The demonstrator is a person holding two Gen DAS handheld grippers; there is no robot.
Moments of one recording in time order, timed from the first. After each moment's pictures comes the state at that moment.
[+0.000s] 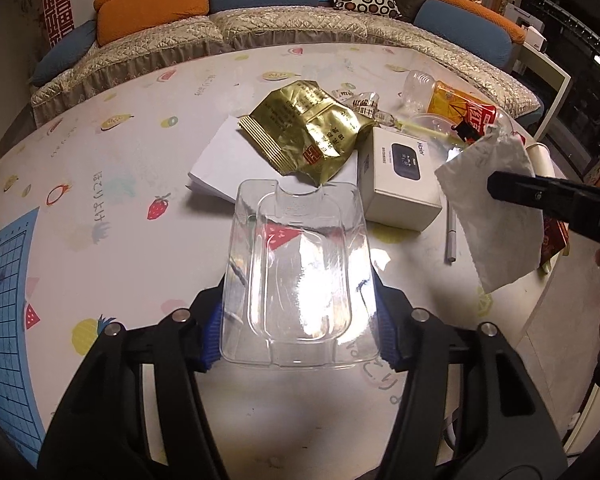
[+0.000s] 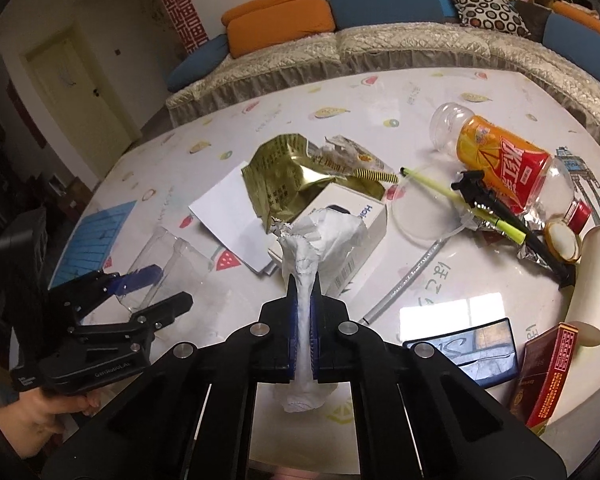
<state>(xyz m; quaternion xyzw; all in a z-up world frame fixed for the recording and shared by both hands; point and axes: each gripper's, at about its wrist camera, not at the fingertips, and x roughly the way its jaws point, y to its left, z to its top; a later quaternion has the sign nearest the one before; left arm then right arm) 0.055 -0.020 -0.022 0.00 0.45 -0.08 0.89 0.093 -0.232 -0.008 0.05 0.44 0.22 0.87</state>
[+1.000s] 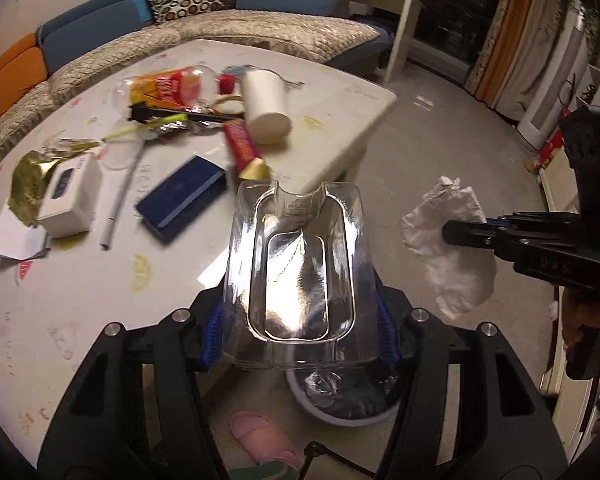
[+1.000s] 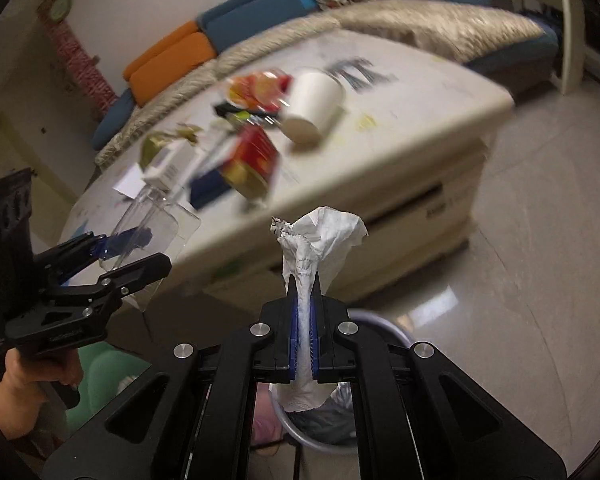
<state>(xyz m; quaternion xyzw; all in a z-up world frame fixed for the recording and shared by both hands) -0.079 -0.274 -0.013 0.11 0.44 -0.33 0.83 -0.124 -0.468 -0.049 0.17 0.46 0.05 0.87</state>
